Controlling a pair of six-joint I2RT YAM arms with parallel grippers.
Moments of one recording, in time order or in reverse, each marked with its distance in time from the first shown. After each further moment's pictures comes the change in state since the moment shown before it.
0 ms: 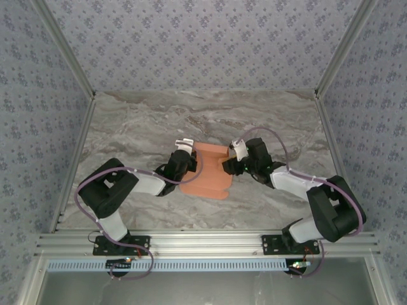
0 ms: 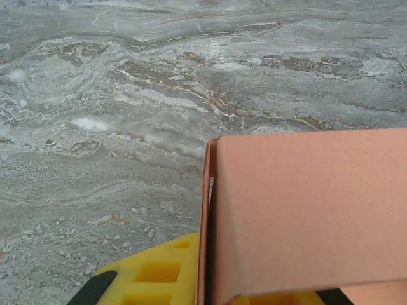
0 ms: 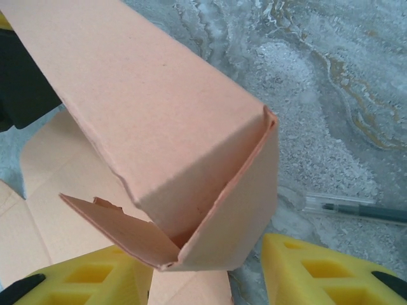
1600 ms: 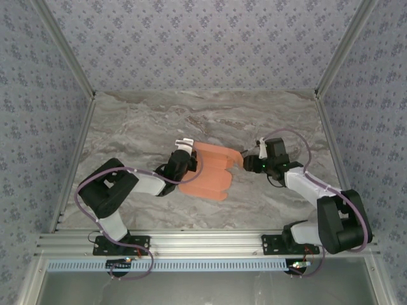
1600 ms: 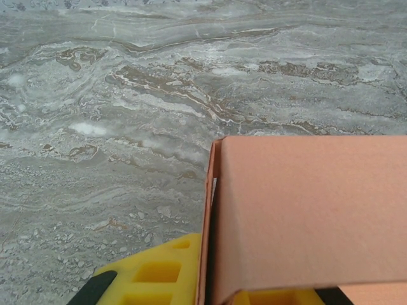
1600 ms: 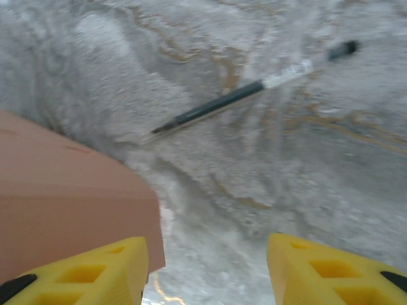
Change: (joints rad) left arm 0.000 0.000 0.000 0.009 0.002 0.000; right arm -0.208 -0.110 -0.027 -0.233 0.045 0.241
